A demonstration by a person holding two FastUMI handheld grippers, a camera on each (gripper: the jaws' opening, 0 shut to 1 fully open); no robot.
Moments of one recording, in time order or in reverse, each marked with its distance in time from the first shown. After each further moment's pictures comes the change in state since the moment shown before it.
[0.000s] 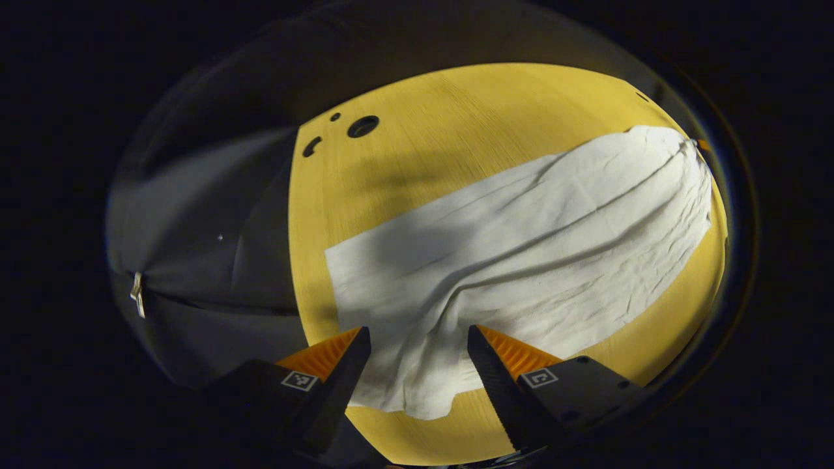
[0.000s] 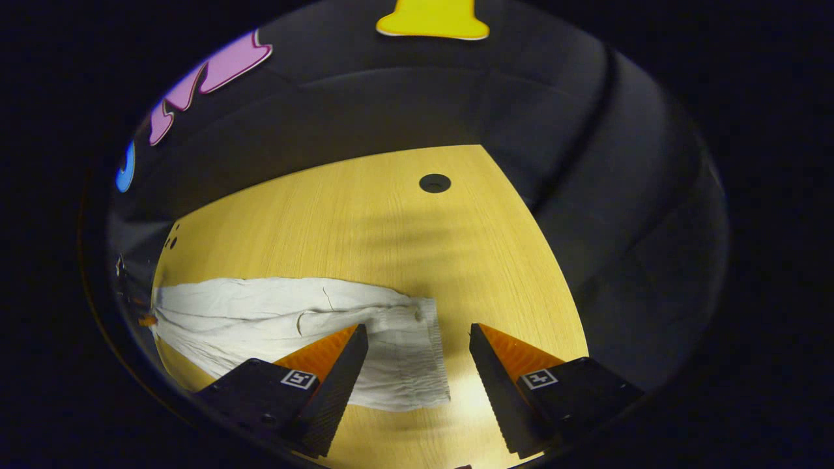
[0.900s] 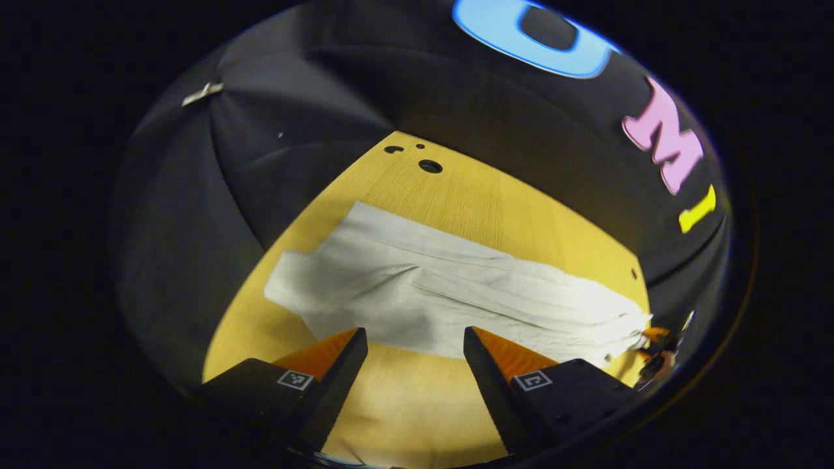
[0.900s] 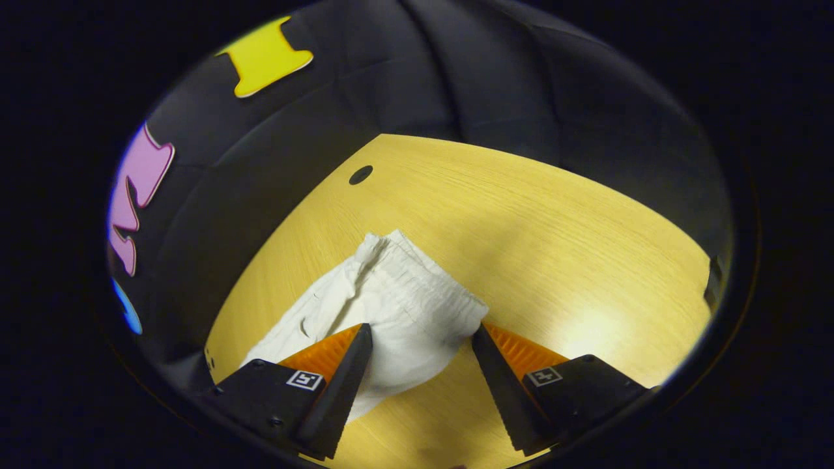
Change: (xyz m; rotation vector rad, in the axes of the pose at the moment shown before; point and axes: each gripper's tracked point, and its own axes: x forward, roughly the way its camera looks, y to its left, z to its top) left arm -0.085 -0.046 -0.032 -0.818 -0.305 -0.257; right arm 0.016 0.030 -0.072 0.731 -0.134 -0.017
